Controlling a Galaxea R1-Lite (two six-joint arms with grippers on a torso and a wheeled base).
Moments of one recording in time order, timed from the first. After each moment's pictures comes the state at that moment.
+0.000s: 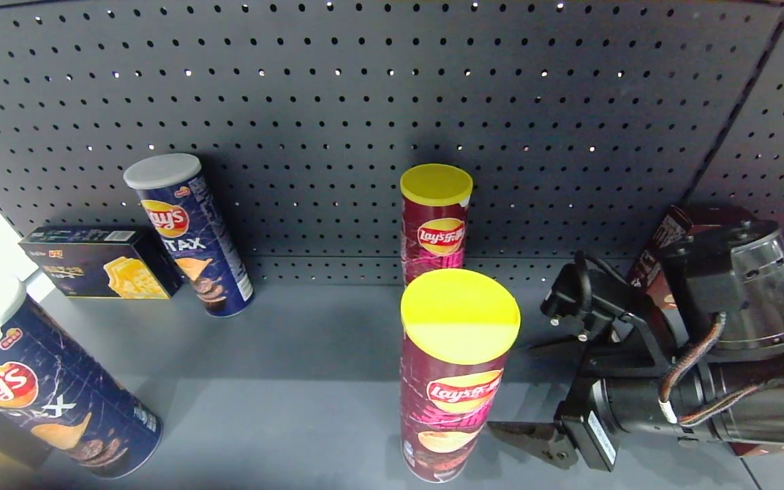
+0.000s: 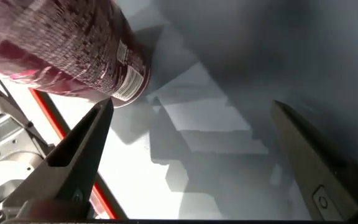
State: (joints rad) left arm 0.00 0.01 0.00 0.00 0.03 0.03; right arm 0.76 1.48 -0.88 -0.01 0.06 -0.18
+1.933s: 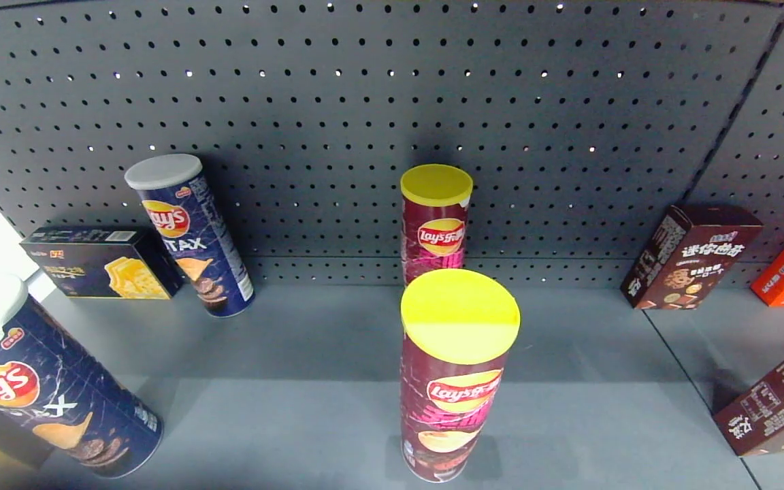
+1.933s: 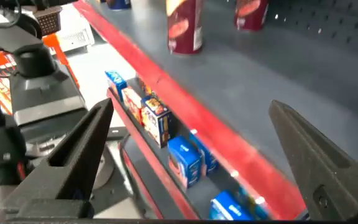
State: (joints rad) left arm 0.00 0.01 0.00 0.00 0.03 0.04; right arm 0.80 0.11 -0.05 -0.08 0.15 -0.09
